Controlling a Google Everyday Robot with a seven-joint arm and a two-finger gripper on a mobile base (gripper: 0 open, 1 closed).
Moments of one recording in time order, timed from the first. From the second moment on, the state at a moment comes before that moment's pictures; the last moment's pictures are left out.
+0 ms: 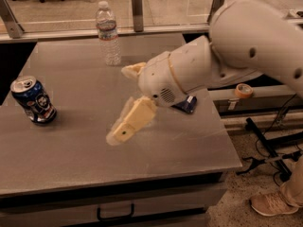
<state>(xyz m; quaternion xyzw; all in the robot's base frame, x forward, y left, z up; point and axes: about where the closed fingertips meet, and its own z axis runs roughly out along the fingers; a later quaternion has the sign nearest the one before) 0.449 0.063 0.923 -0.62 0.63 0.29 0.37</state>
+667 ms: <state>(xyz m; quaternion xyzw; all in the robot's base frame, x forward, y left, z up) 0.485 0.182 0.881 -0.59 0.58 0.37 0.42</state>
